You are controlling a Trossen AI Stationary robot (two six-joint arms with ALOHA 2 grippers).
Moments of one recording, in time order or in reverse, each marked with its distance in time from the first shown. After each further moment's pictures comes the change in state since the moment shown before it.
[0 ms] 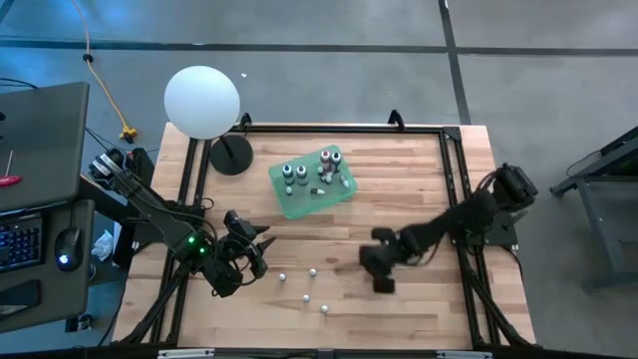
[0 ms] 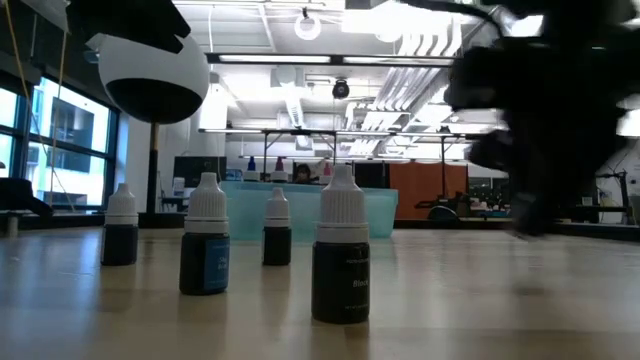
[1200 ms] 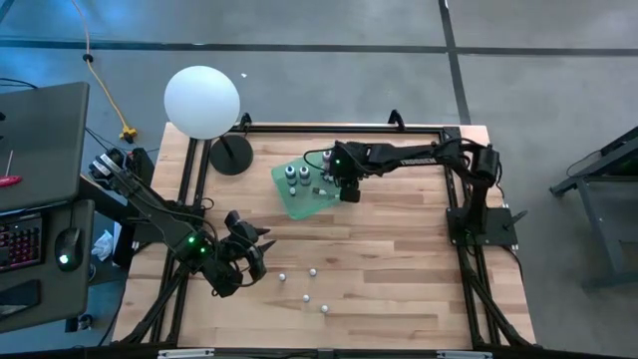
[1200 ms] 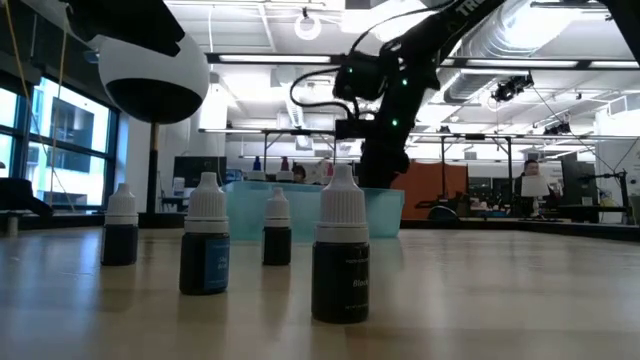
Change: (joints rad) left arm 0.000 0.000 0.000 0.001 0.055 0.069; right arm -0.715 0.215 0.366 -0.093 0.099 -0.729
